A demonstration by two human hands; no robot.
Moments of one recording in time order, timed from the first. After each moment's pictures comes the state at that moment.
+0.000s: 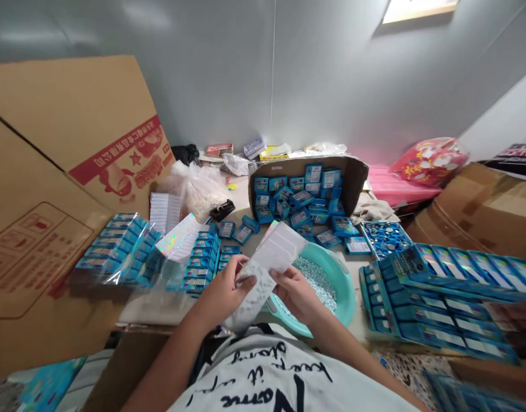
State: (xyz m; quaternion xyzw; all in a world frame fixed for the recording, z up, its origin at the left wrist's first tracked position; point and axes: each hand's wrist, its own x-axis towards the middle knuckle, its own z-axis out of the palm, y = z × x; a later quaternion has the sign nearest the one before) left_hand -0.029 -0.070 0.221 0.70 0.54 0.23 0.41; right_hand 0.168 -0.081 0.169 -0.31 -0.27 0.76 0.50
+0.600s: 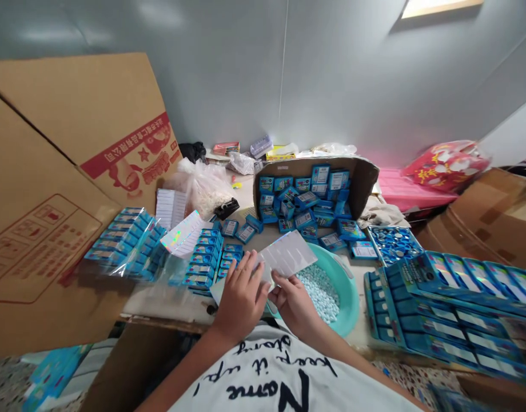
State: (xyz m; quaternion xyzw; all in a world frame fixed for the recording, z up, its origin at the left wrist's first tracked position) left_hand 0.007 -0.092 0.188 0.84 0.49 0.25 0.01; right_hand 0.149 -0.090 0.170 -0.36 -0.07 0.74 0.56
